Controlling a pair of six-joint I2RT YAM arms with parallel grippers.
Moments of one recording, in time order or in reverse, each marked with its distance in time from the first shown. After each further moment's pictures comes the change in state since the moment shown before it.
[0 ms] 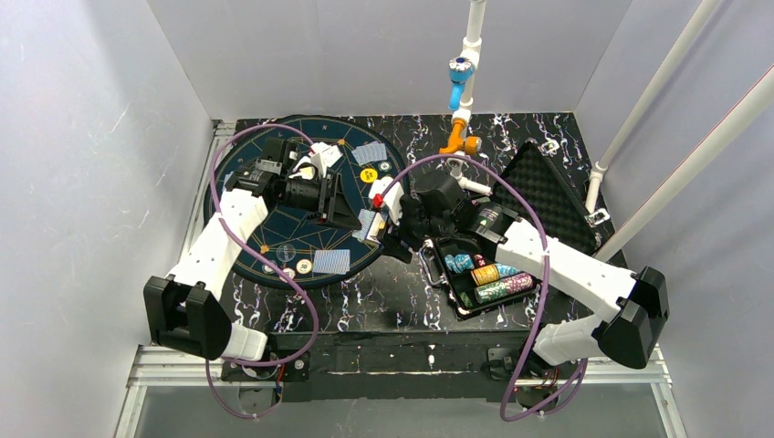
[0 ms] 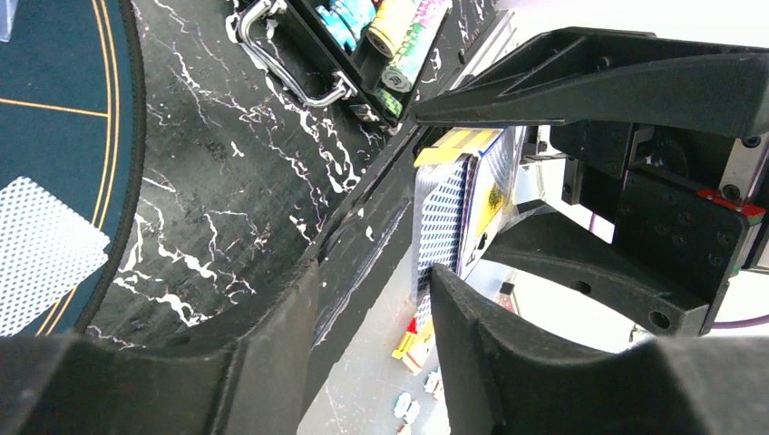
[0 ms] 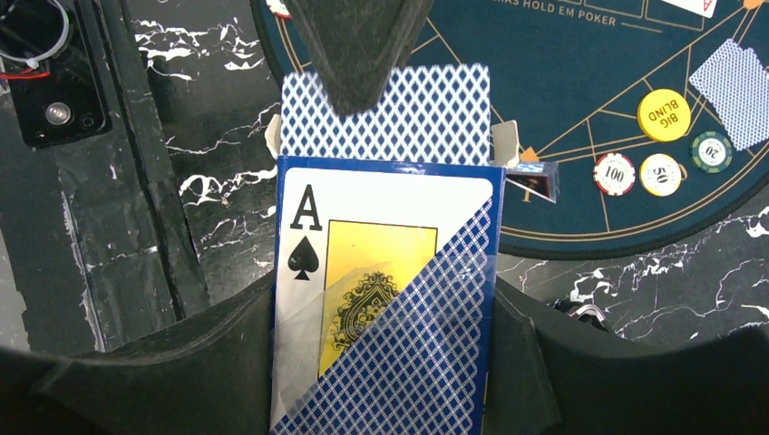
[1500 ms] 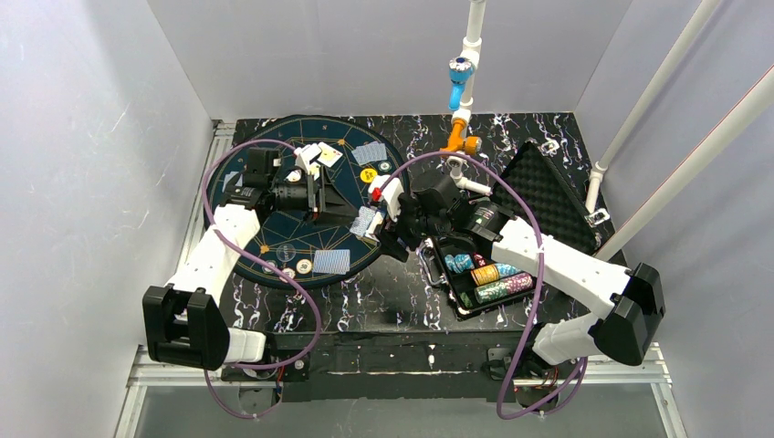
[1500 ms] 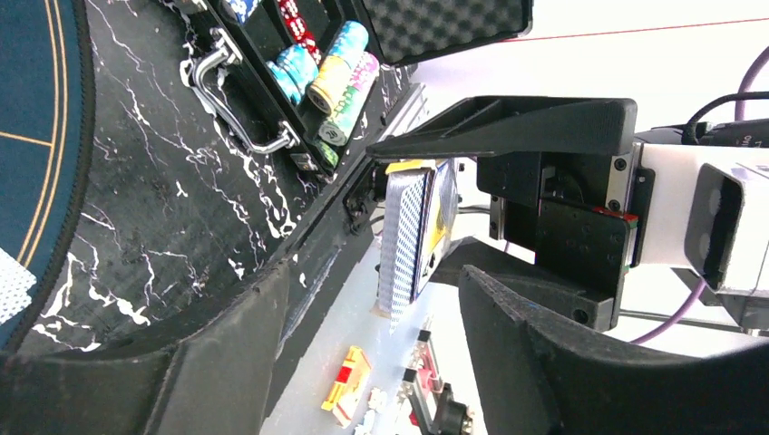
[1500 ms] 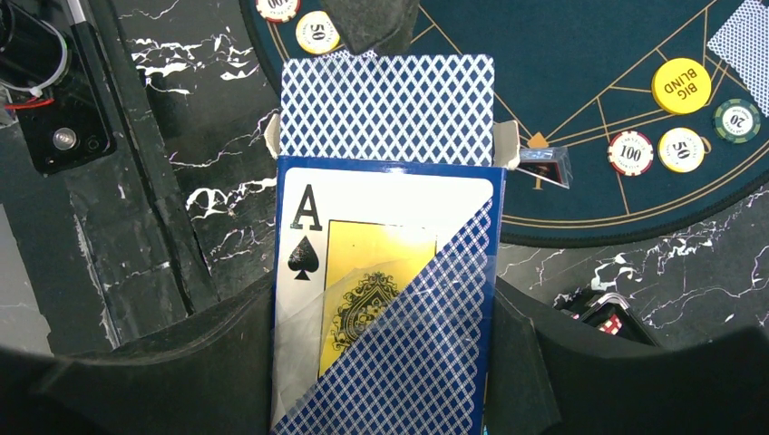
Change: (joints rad) left arm 0.103 -0.062 -0.182 0.324 0.148 -0.306; right arm 0.000 0.027 0.003 0.007 0.023 0.082
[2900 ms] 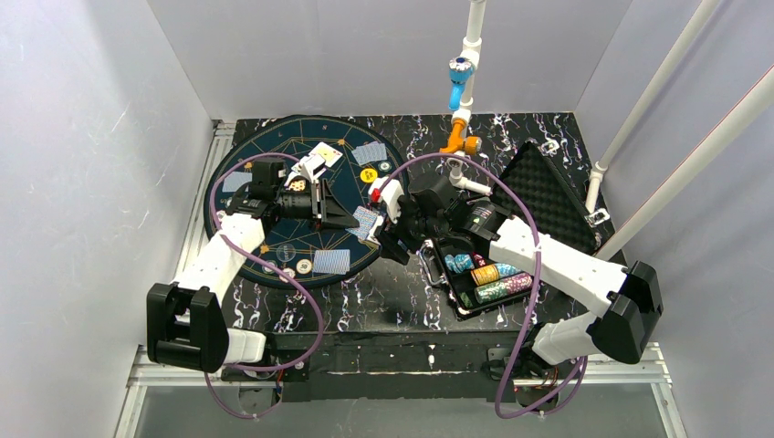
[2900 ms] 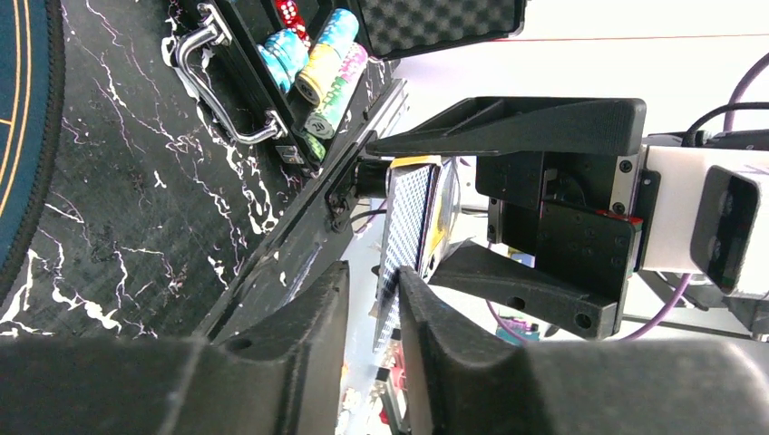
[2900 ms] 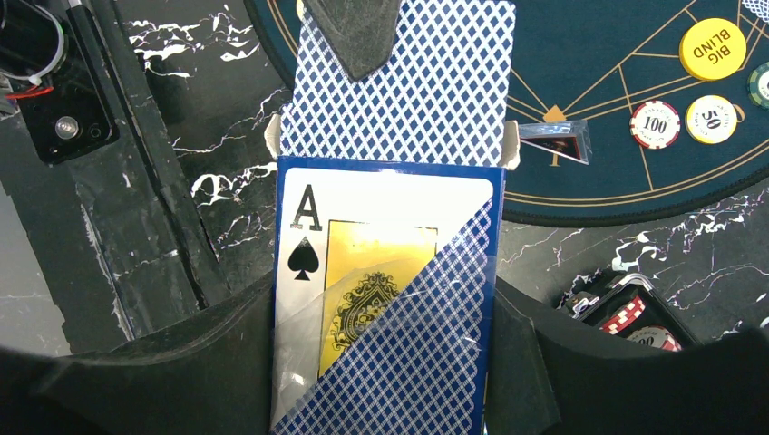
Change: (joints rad) left arm -0.019 -0.012 -0.140 0.195 0.034 -0.153; right arm 0.000 0.013 0.000 -0.040 0.004 0.031
